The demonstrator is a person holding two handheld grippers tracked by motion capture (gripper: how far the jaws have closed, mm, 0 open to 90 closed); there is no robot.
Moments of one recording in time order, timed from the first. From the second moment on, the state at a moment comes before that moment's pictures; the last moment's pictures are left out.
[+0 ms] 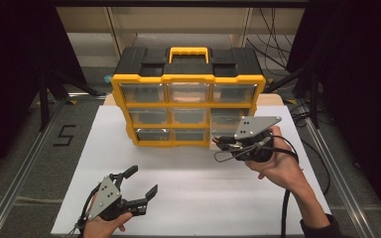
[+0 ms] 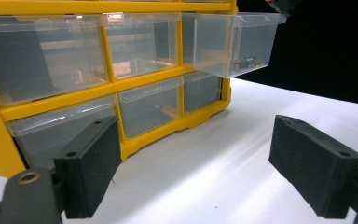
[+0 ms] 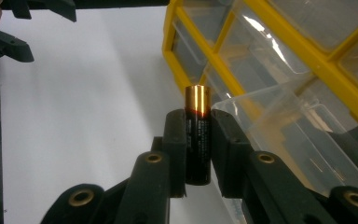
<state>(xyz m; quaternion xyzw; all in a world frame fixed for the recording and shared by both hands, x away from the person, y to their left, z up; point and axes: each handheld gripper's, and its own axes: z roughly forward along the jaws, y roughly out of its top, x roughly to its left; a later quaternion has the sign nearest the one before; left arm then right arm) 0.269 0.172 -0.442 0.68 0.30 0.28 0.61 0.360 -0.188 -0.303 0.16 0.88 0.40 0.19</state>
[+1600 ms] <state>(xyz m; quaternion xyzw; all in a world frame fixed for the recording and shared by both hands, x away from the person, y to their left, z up) 0.269 0.171 -0.443 0.68 0.30 0.28 0.61 0.403 -0.227 -0.301 0.24 0.84 0.42 0.26</state>
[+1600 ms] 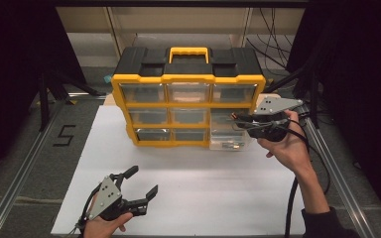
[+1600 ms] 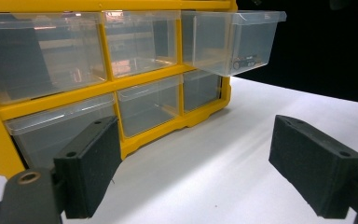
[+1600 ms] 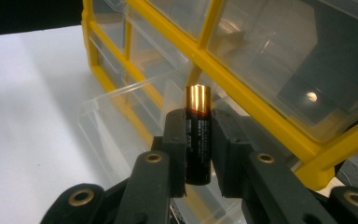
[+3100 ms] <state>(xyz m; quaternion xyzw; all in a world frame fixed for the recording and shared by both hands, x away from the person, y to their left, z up) 0.269 0.173 -0.442 0.68 0.30 0.28 0.61 0.393 -0.211 -0.297 0.27 0.82 0.44 0.24</state>
